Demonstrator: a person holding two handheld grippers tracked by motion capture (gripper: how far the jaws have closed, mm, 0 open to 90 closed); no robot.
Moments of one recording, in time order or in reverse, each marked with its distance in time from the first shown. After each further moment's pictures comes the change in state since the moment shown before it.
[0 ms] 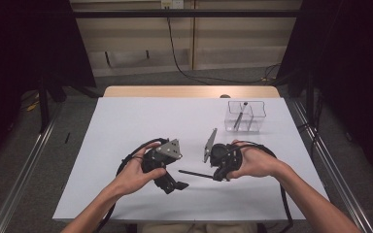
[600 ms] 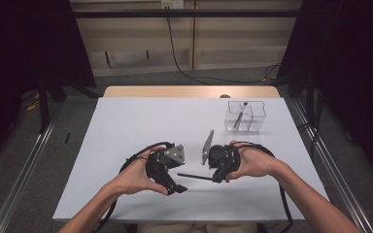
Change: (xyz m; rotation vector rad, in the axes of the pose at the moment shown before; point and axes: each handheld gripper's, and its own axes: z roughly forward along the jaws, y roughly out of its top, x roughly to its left) left arm 0.000 0.001 0.012 0.123 -0.035 0.025; right arm 0.002 0.005 0.002 0.025 0.019 -0.029
